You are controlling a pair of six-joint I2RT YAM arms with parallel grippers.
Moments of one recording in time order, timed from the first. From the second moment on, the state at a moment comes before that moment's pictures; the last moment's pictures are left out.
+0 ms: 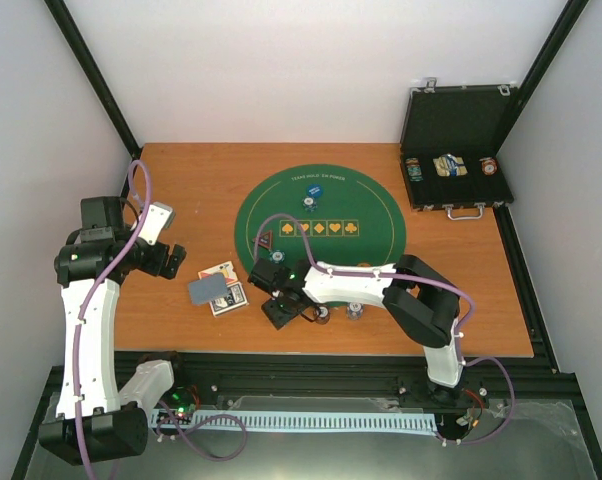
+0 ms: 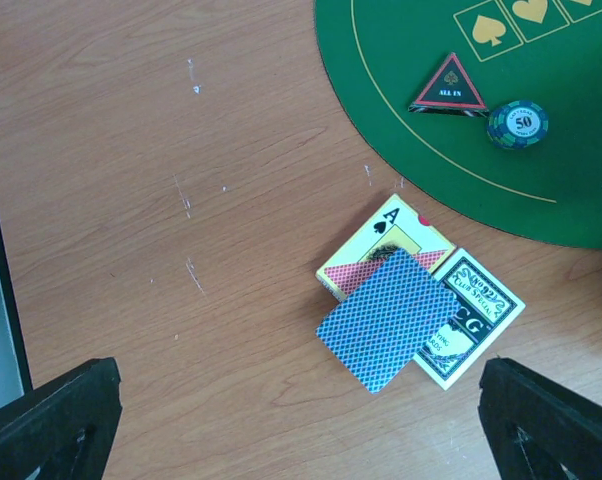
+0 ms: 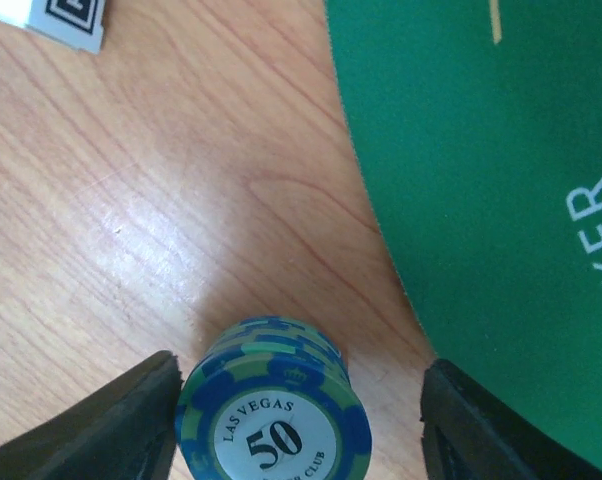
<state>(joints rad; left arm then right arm) 0.18 0.96 1.19 -1.18 0.24 0.47 1.12 1.95 1.32 -0.68 0.04 0.39</state>
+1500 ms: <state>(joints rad) 0.18 0.96 1.20 -1.19 0.24 0.47 0.92 1.82 1.35 -0.76 0.09 0.35</state>
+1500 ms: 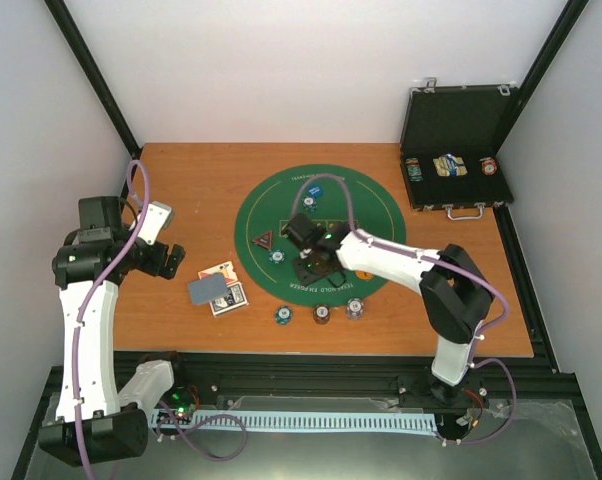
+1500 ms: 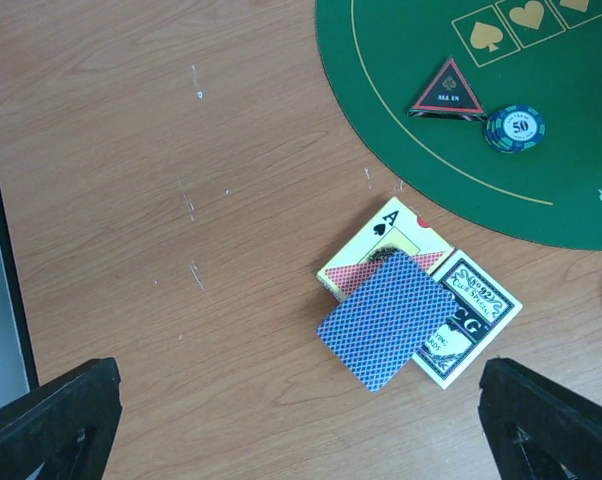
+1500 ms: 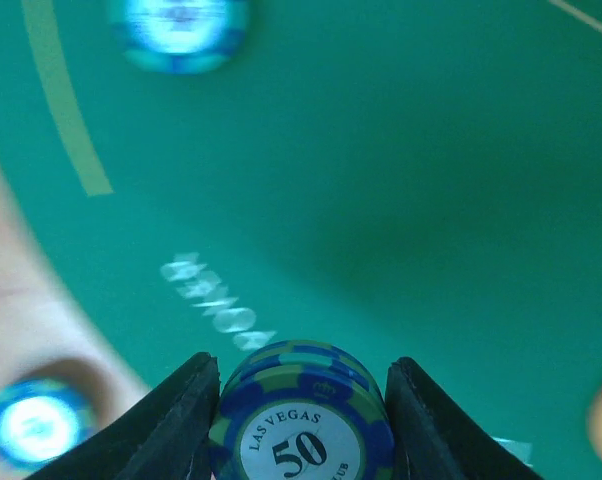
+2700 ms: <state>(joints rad) 0.18 0.95 1.22 -1.21 0.24 0.48 0.56 1.93 1.27 -0.64 0.07 0.29</state>
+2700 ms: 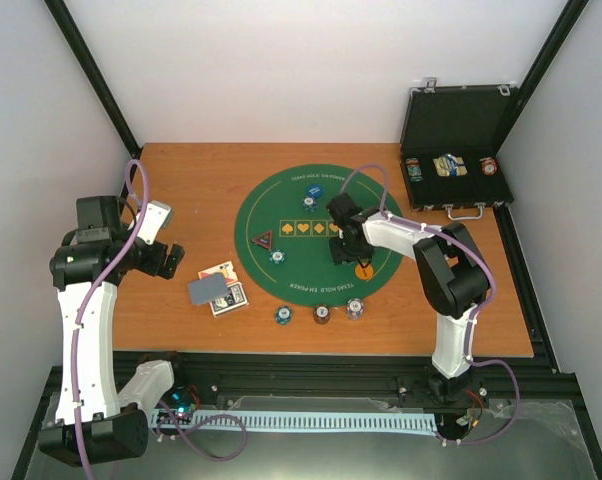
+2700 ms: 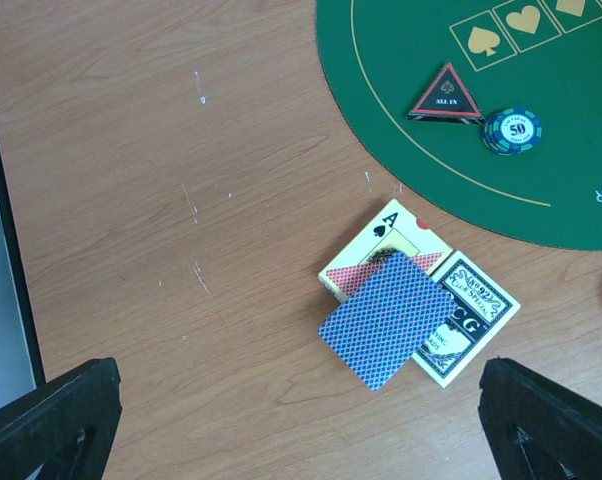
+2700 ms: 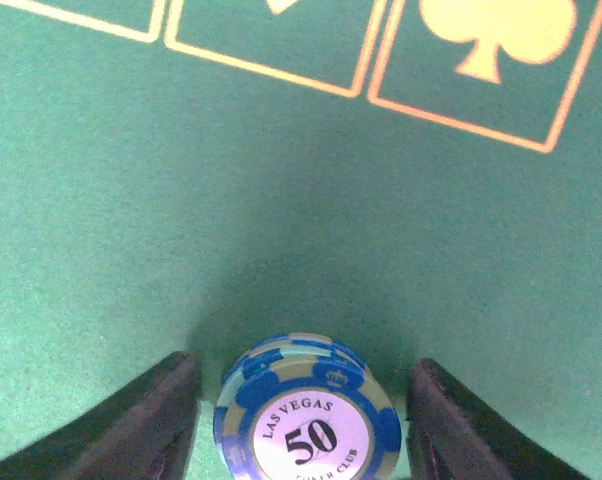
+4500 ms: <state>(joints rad) 0.18 0.95 1.23 -1.21 0.24 0.48 1.06 1.68 1.04 -0.73 0.10 0.44</state>
